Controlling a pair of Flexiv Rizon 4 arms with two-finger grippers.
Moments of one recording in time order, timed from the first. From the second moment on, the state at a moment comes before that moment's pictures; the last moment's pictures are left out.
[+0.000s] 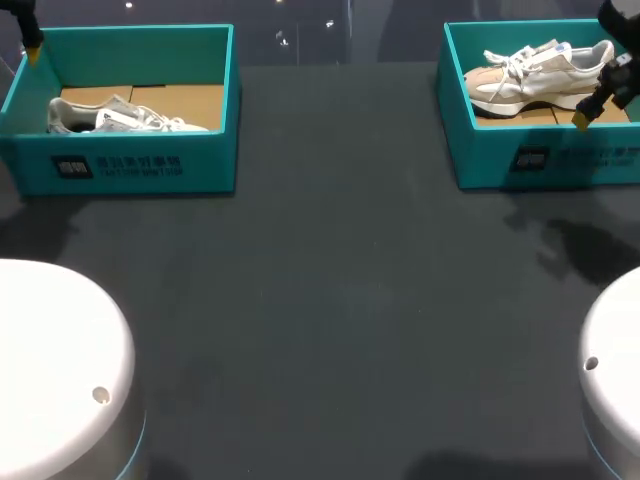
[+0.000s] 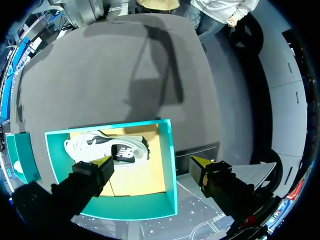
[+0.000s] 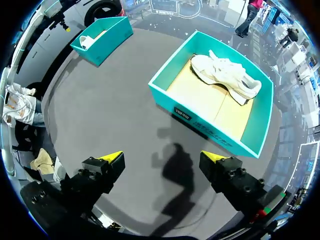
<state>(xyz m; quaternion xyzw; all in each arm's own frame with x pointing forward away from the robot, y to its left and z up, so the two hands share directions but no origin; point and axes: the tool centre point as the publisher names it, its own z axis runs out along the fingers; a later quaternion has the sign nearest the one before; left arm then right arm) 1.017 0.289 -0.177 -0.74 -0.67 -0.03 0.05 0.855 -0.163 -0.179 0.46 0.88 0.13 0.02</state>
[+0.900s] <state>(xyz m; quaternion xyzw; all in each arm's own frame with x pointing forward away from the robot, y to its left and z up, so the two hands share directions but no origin) 1.017 0.290 -0.177 -0.74 -0.67 -0.03 0.05 1.015 -0.264 -0.201 0.57 0.81 0.08 0.05</state>
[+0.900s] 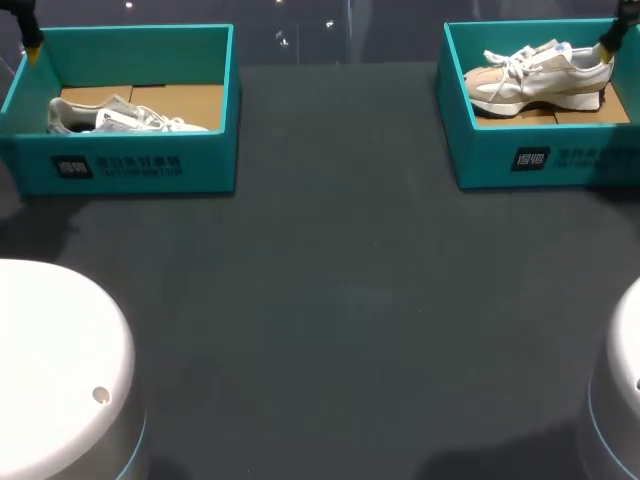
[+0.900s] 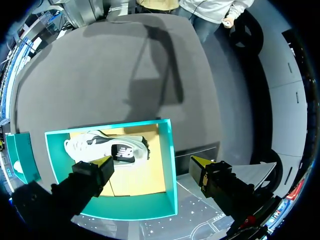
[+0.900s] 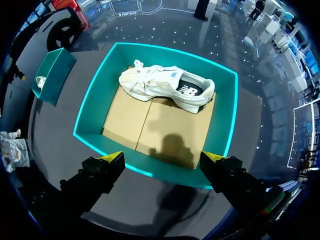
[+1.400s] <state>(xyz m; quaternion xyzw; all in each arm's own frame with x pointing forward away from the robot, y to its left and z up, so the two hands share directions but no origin) 1.017 0.289 -0.177 -0.74 -0.67 -0.03 0.05 1.028 -0.275 -0.208 0.56 0.83 0.05 0.02</state>
